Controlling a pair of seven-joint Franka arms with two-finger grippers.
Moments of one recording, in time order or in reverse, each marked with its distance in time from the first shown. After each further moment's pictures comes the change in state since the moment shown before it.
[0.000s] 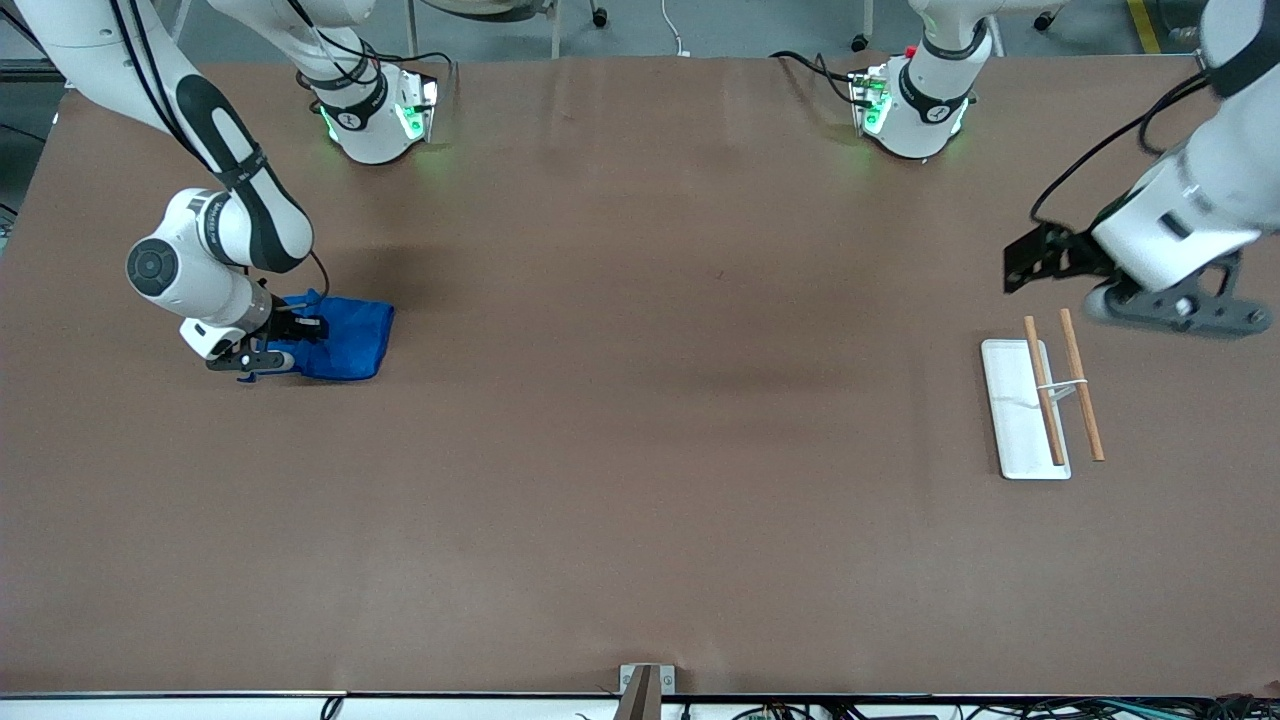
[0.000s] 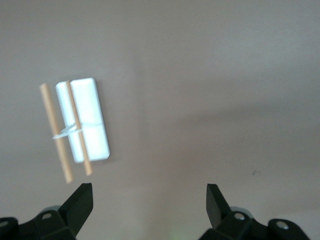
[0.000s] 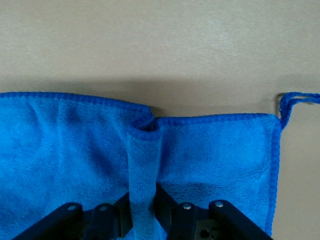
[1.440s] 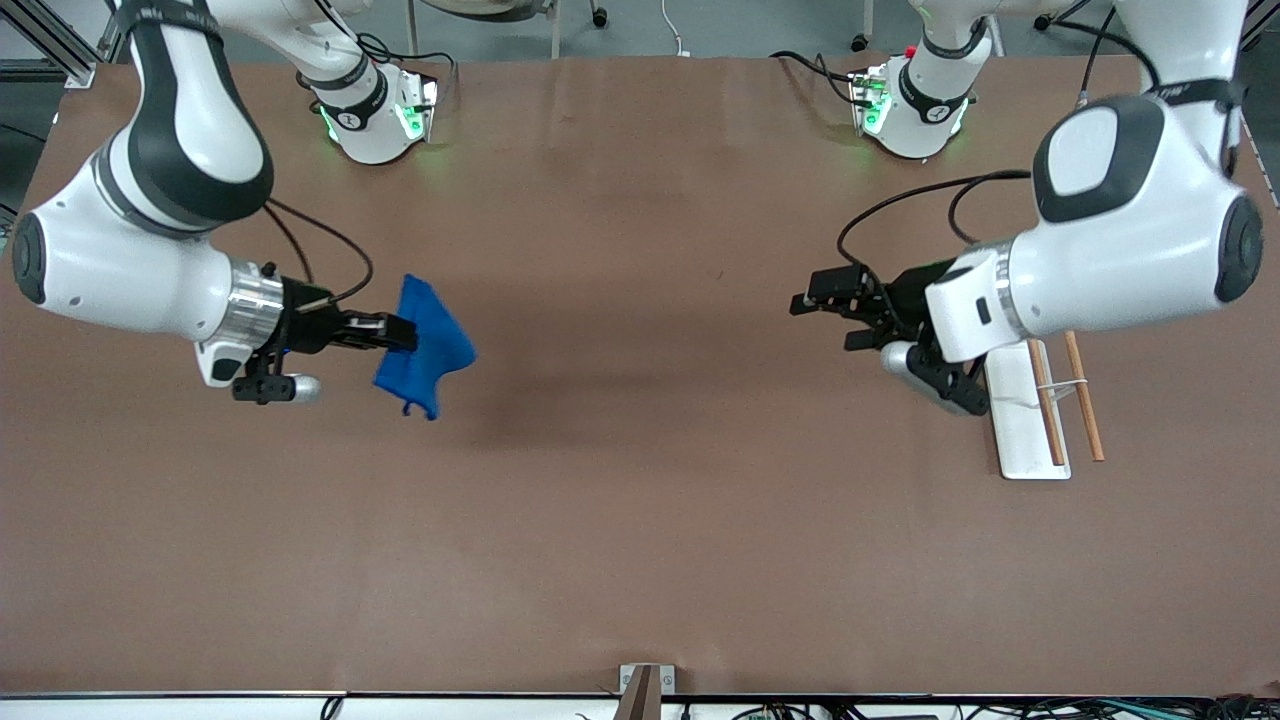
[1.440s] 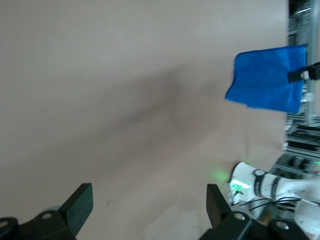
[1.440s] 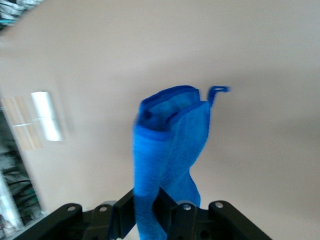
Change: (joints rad) left arm -0.061 0.172 -0.044 -0.057 -0.673 0.234 0.190; right arm 0.338 -0.107 0.026 0.720 0.694 -0.716 0.341
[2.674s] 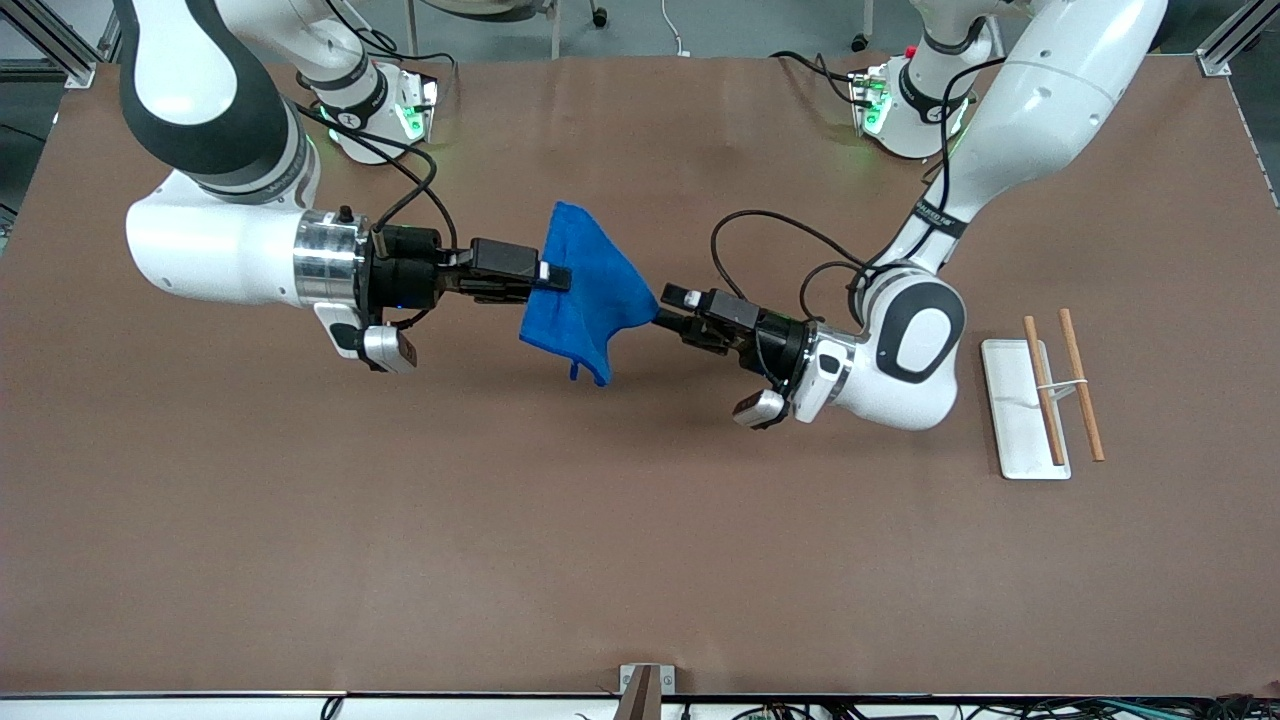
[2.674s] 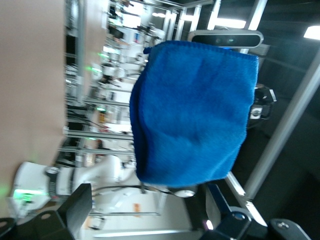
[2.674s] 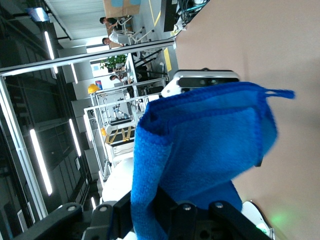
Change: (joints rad) left arm -0.052 0.329 -0.075 -0.133 -0.971 -0.240 0.413; right arm 0.148 0.018 -0.004 0.028 0.751 0.052 -0.240
